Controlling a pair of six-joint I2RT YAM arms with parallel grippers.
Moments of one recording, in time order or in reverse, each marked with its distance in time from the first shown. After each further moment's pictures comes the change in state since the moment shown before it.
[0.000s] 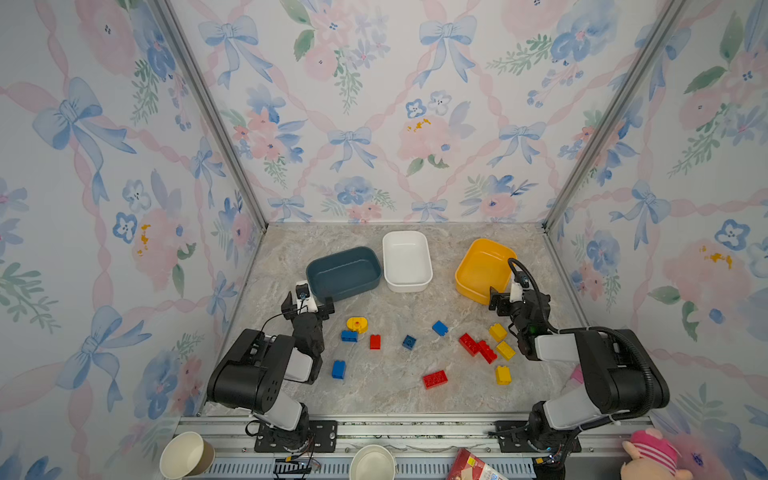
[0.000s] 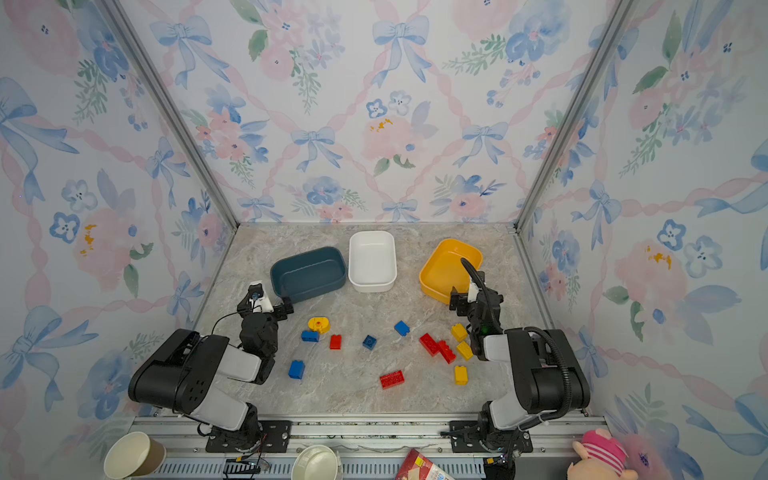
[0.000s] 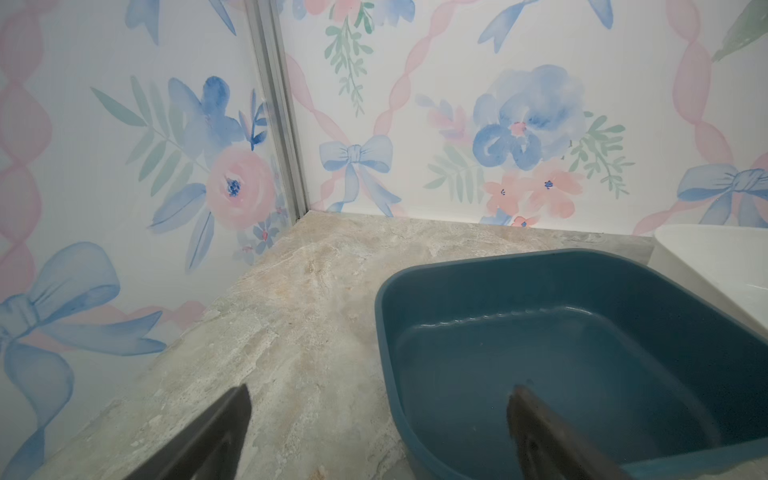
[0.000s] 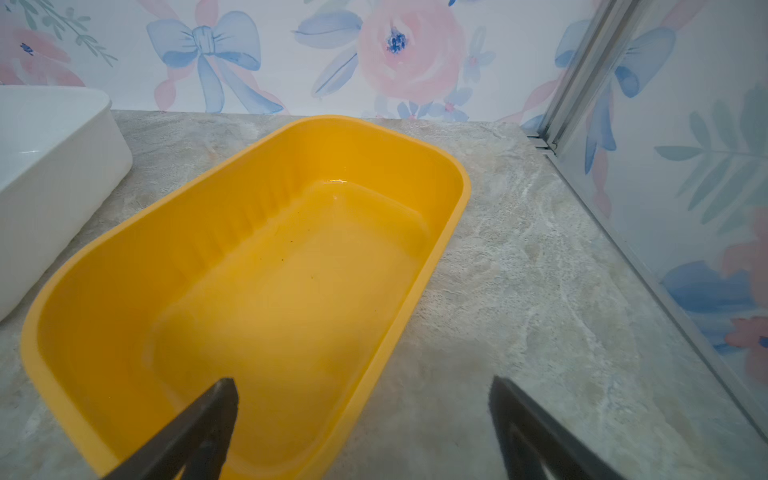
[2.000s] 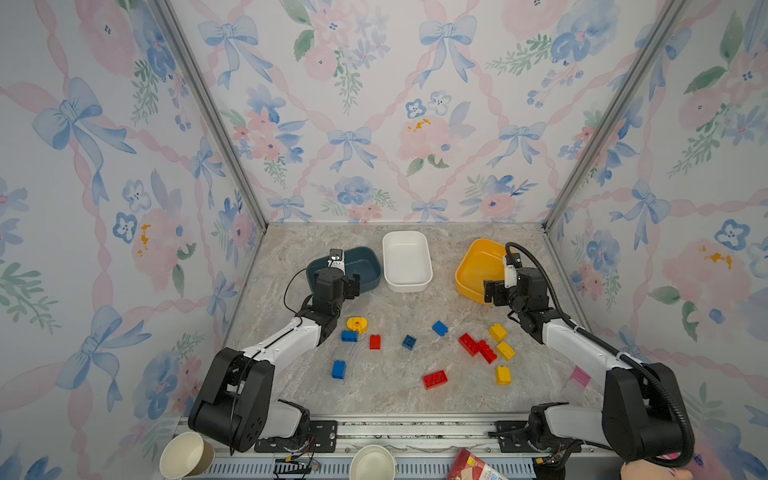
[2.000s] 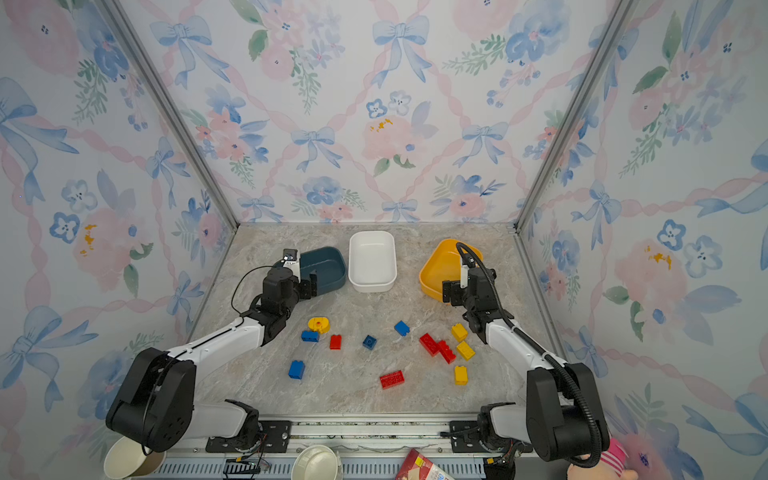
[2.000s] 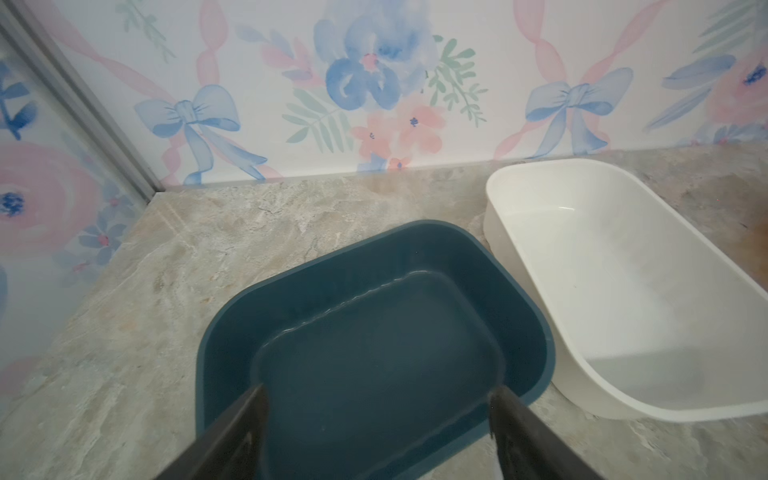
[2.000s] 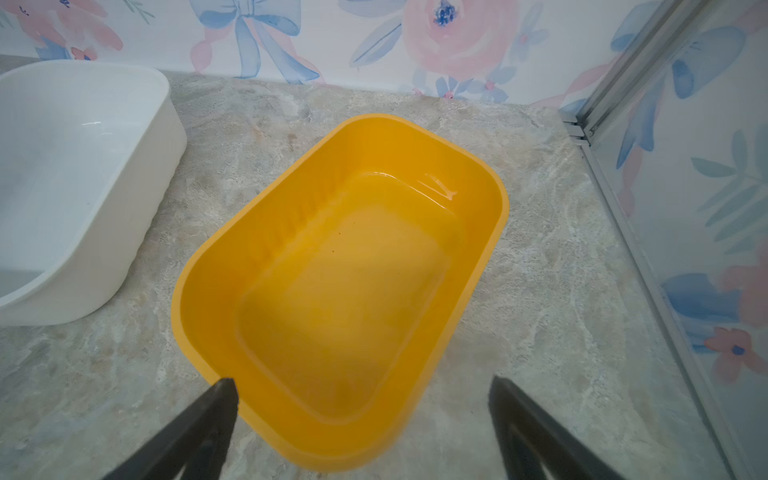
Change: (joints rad) left arm -0.183 -0.163 0.537 -1.070 0.178 -0.104; right arm 0.116 -0.232 0.303 -0.745 0.050 0.018
